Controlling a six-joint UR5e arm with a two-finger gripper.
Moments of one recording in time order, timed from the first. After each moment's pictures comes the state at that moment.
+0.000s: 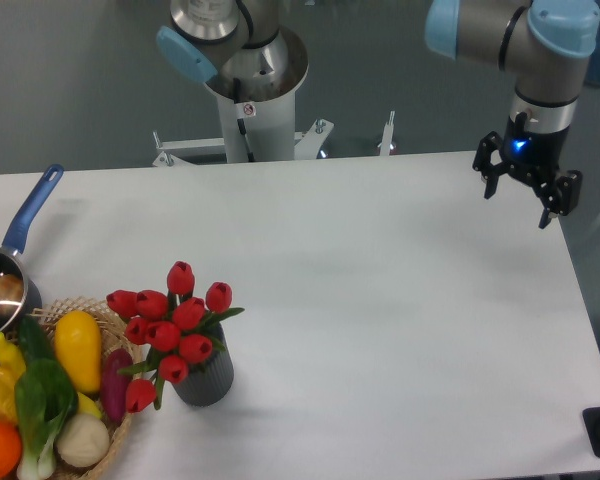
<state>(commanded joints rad) 2.96 -1.83 -1.68 -0.98 1.41 1.77</state>
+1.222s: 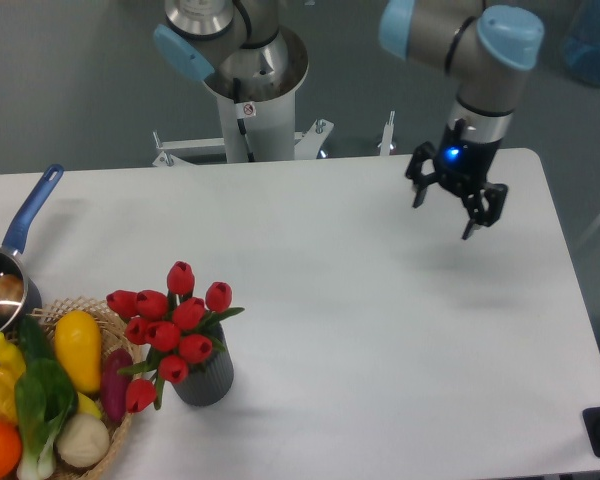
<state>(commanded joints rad) 2.85 -1.72 -1.90 -0.99 1.13 1.60</state>
